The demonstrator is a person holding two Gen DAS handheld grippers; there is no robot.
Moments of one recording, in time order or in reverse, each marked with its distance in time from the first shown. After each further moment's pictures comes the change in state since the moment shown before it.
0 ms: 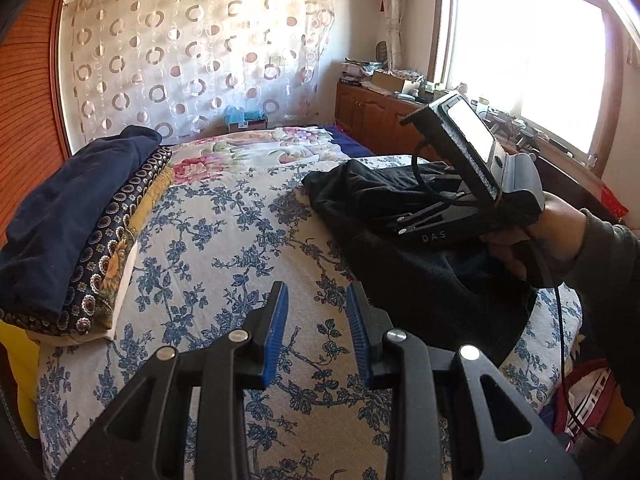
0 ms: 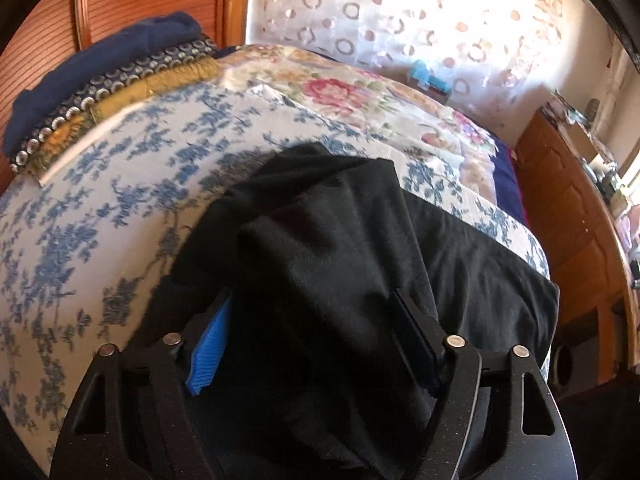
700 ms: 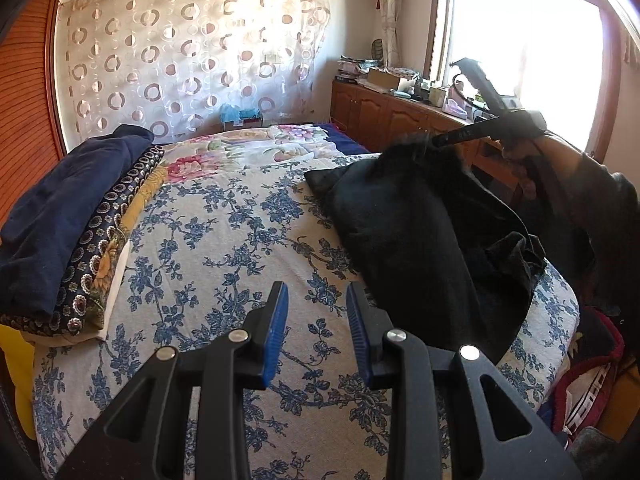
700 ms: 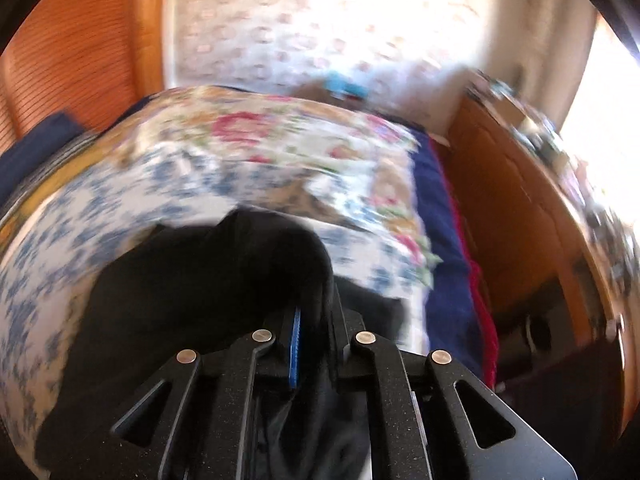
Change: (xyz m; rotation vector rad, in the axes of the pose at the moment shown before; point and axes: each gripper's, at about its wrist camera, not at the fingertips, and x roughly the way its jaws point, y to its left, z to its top) left arm 0.002 -0.008 0.001 0.010 0.013 -0.013; right arm -0.039 -0.161 0.004 0.286 -0.030 -0.205
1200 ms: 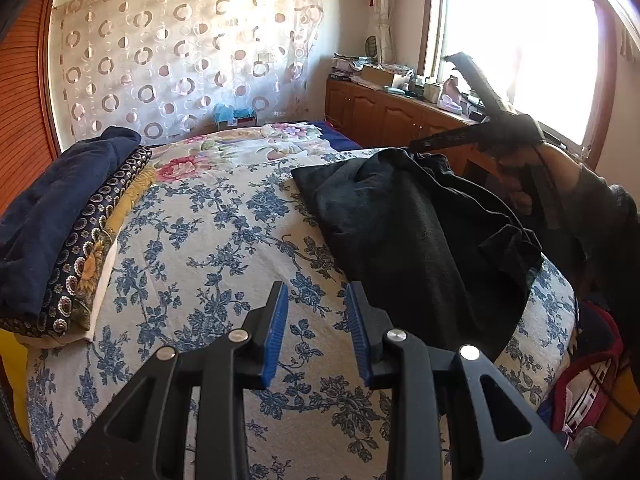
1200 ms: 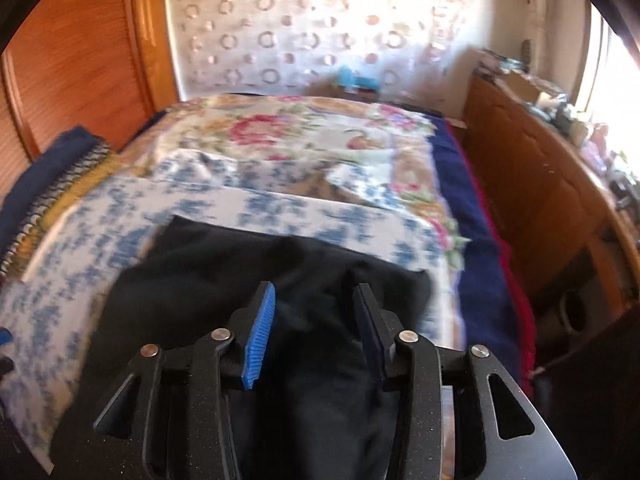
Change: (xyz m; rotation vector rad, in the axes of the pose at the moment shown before) left arm 0.008 -0.014 0.000 0.018 0.006 -0.008; right arm -0.001 0.027 -0.018 0.017 -0.039 0.200
